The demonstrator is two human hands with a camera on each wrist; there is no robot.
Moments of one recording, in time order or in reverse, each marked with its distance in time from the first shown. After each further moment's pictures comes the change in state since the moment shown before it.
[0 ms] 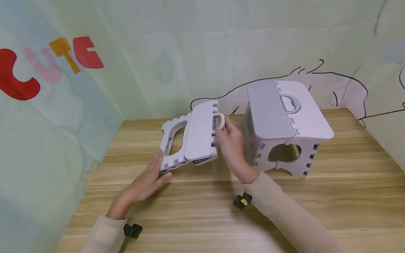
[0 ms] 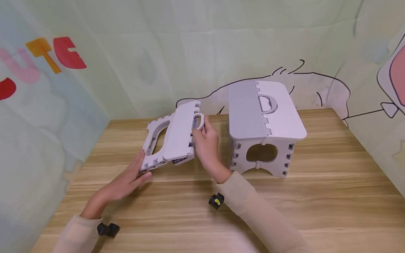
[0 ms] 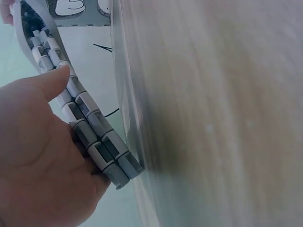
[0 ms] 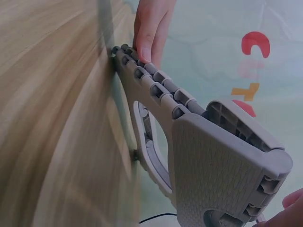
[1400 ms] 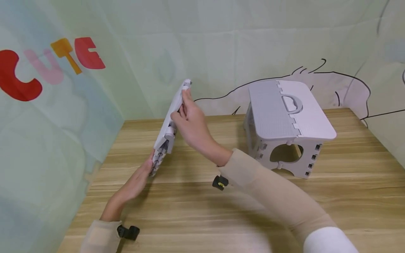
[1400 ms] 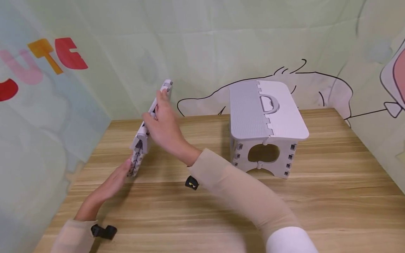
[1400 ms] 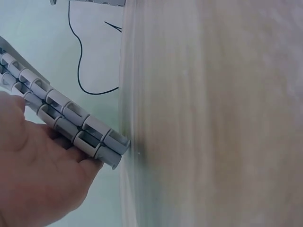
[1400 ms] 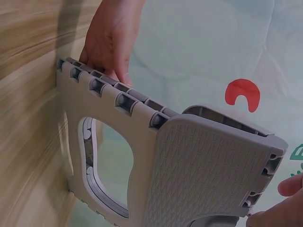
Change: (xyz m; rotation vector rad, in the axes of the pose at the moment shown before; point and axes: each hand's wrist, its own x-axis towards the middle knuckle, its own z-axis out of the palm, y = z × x) left_hand -0.009 -0.021 -0.010 -0.412 0.099 -0.012; right_hand 0.005 -0.071 0.075 -0.080 -0.378 -0.201
